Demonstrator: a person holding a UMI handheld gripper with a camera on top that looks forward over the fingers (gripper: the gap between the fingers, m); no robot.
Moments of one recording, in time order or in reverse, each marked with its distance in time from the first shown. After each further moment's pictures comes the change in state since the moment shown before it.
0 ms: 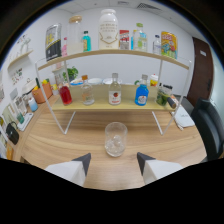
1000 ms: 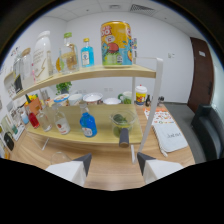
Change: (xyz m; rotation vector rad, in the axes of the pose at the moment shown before) arm 0.161 -0.085 0.049 0.096 -0.033 0.009
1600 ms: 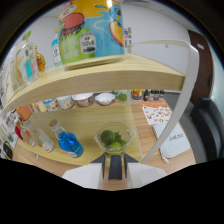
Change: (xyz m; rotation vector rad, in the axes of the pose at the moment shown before) arm 0.023 -0.026 0.066 -0.112 0.035 0.053
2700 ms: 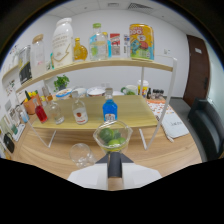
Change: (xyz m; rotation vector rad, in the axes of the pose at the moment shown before) arm -0.080 0.073 -0.083 0.067 0.026 -0.017
